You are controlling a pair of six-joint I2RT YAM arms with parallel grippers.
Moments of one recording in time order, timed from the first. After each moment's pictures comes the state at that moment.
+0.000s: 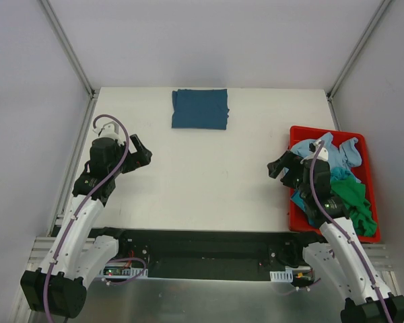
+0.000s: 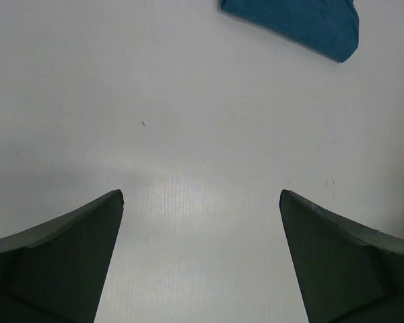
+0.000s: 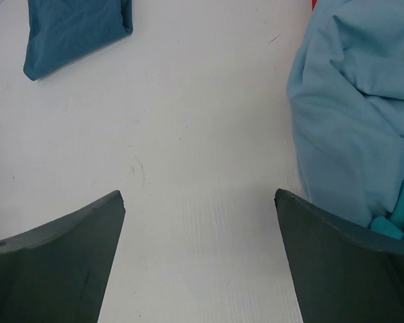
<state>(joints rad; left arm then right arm) -0.15 0.81 0.74 -0.46 0.05 -0.50 0.25 0.64 0.56 -0.41 0.06 0.58</state>
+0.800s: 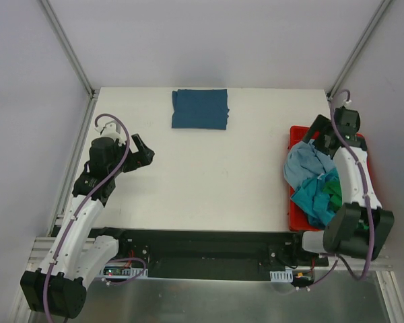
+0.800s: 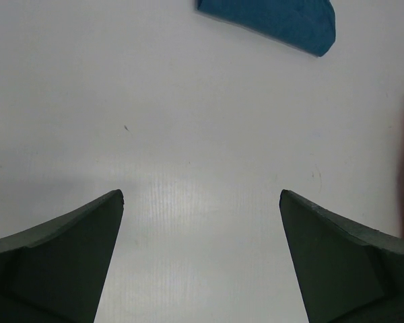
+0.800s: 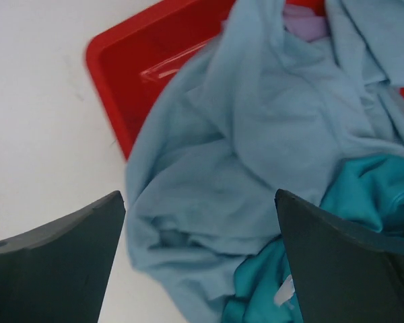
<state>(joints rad) -0.14 0.82 0.74 -0.44 0.10 -0.49 -0.14 1.27 1.10 -0.61 0.10 0.35</state>
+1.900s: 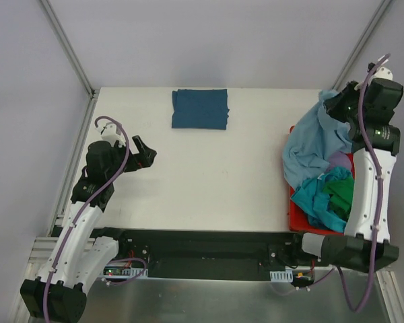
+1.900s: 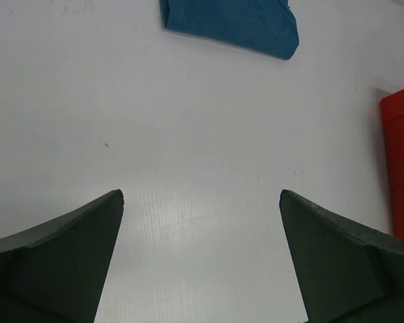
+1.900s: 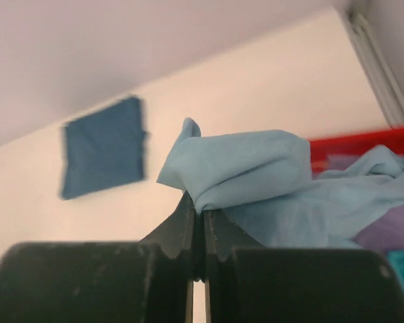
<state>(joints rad) -0.14 0.75 0.70 -0.37 0.18 -0.45 -0.23 1.28 1.52 -0.70 -0.18 0.31</state>
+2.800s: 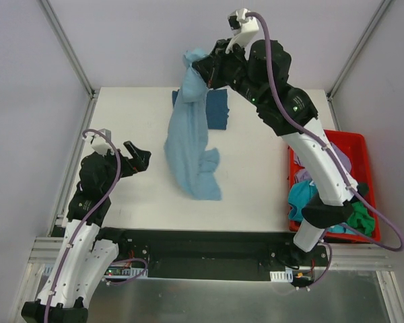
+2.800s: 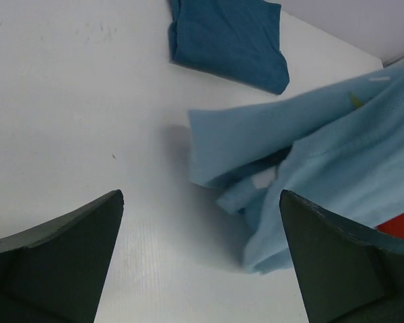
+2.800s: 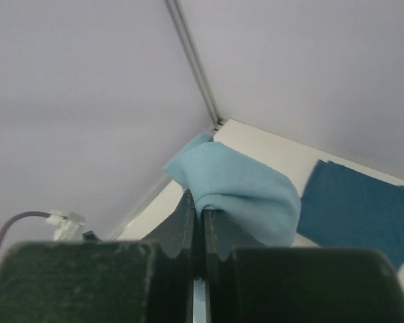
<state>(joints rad) -0.15 0.58 0.64 -0.35 0.11 -0.51 0.83 1.75 2.41 -0.63 0.04 0.31</state>
